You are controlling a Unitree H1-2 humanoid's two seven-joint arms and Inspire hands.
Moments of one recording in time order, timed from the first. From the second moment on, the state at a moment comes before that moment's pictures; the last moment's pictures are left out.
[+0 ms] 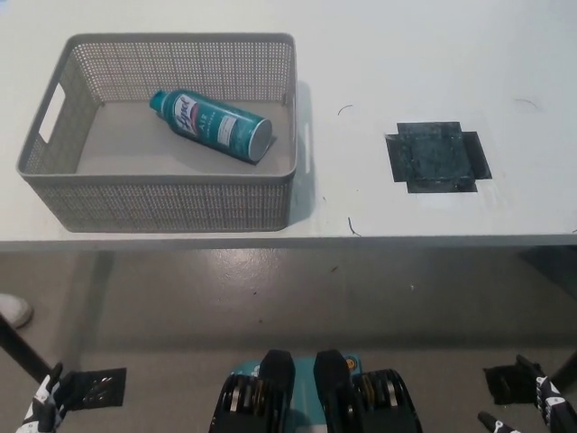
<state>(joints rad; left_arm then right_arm) 0.33 0.15 0.17 -0.10 0.00 -0.24 -0.05 0.17 -0.25 -0.02 0.16 -0.04 -0.21 0.13</state>
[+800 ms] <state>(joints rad) 0.32 0.15 0.18 -0.11 0.01 -0.23 -0.05 0.14 -0.26 0.00 0.17 -0.04 -0.25 0.14</state>
